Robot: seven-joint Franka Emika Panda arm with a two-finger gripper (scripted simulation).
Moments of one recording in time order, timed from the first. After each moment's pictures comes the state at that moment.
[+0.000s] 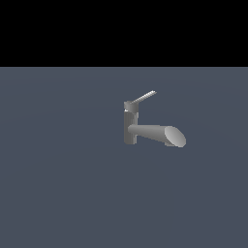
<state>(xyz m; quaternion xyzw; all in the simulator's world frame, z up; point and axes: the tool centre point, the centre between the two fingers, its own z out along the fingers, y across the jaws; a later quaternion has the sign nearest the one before) -0.162 0.017 0.409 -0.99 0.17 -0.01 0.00</state>
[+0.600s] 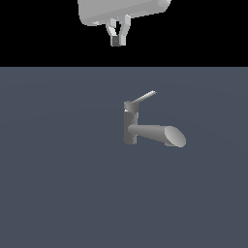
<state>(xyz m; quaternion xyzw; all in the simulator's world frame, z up) -0.079 0.013 0.340 -0.95 0.31 -0.01 0.00</state>
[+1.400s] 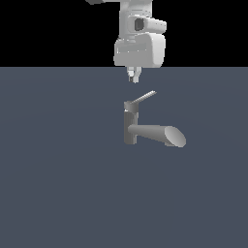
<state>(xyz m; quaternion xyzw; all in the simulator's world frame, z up) 0.023 -0.031 0.250 -0.88 0.48 0.00 0.00</state>
